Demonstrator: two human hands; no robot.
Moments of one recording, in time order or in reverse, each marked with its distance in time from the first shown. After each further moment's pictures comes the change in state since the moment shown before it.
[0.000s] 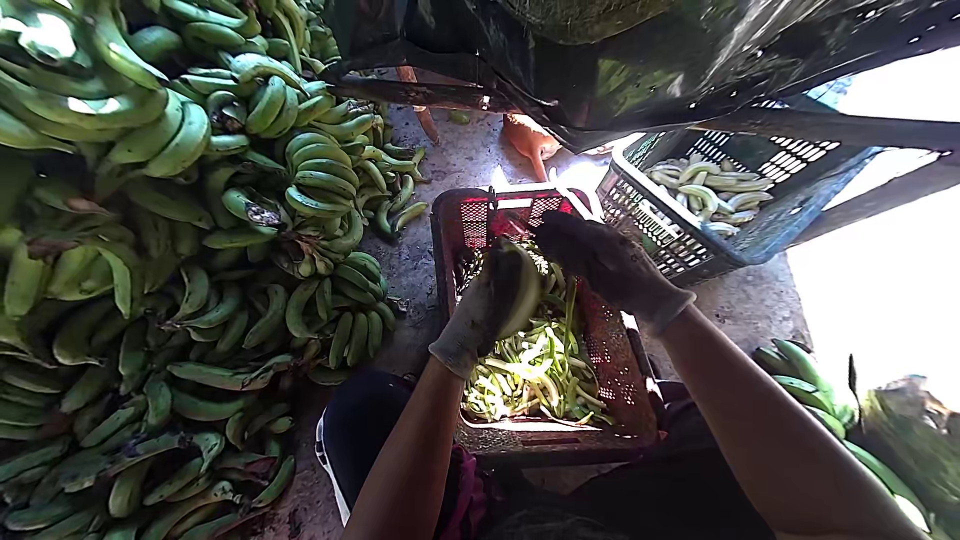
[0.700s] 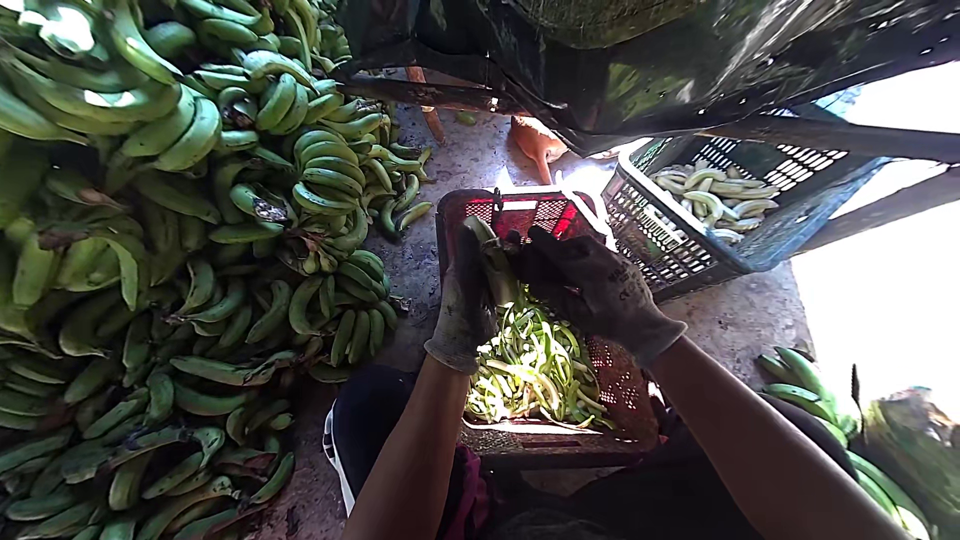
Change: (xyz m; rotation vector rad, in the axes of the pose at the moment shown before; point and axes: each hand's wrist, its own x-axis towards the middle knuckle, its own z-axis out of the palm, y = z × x) left_hand -0.002 -0.004 -0.006 -0.350 0.202 0.257; right_hand -0.018 -0.024 0.025 -0.259 0.142 -0.181
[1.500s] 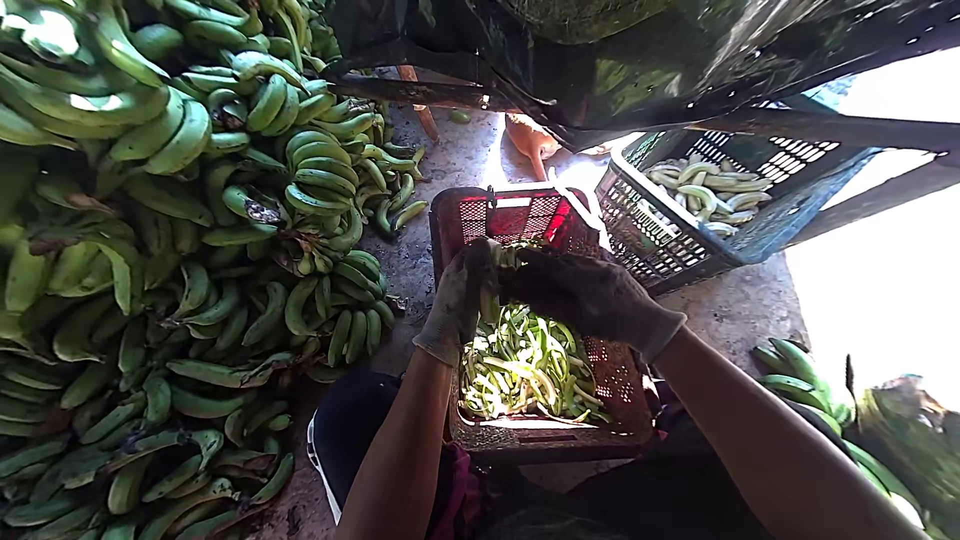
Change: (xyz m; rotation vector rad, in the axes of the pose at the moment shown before) left_hand 0.006 -0.004 -0.016 0.216 0.011 -0.210; right_hand -0.010 0.015 -0.005 0.130 -0.238 -0.019
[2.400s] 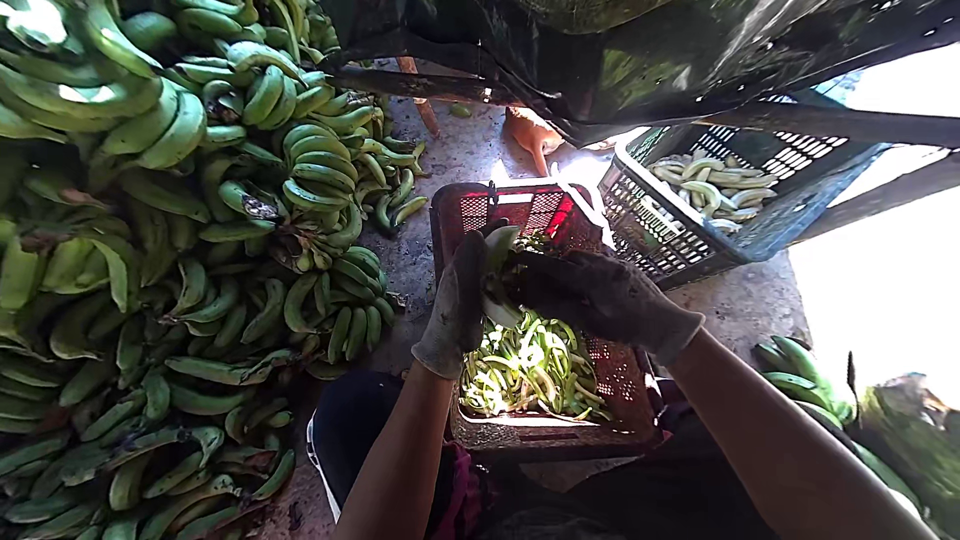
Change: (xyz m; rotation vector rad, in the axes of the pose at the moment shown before) left_hand -0.016 0.011 0.003 -0.024 -0.076 0.149; right_hand -0.004 -0.005 -0.008 -0.006 0.038 -0.051
